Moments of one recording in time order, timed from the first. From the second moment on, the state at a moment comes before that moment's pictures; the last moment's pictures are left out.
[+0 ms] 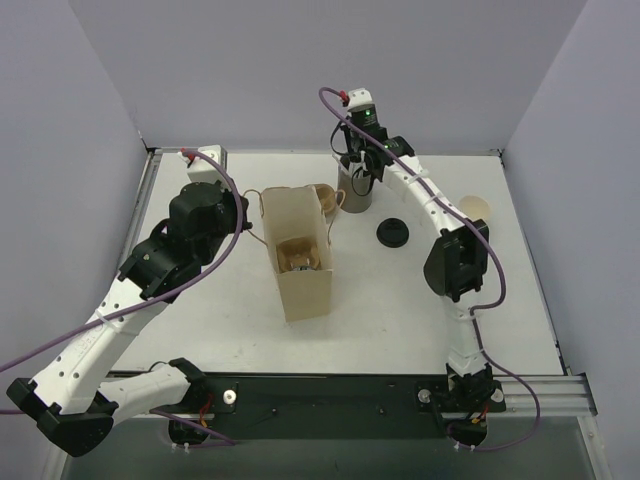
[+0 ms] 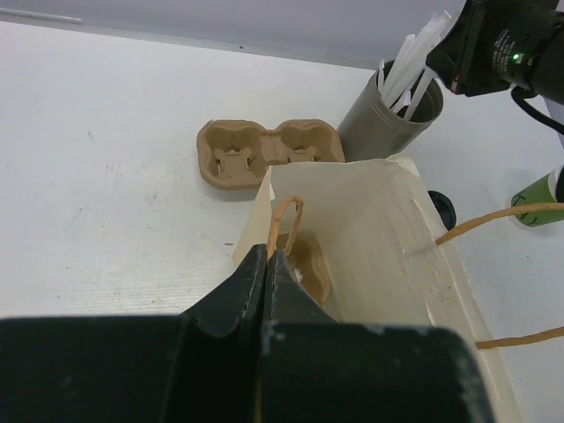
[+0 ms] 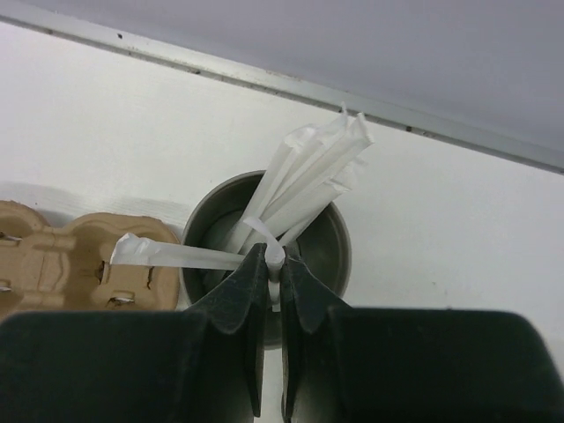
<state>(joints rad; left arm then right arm) -0.65 1.06 1.31 -0.58 -0.46 -0.43 0.47 2.20 2.15 -0.52 0.32 0.00</state>
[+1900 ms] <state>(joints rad) -0.63 1.00 1.26 -0.54 -0.42 -0.43 1.03 1.63 1.79 -0.62 0.42 0.27</state>
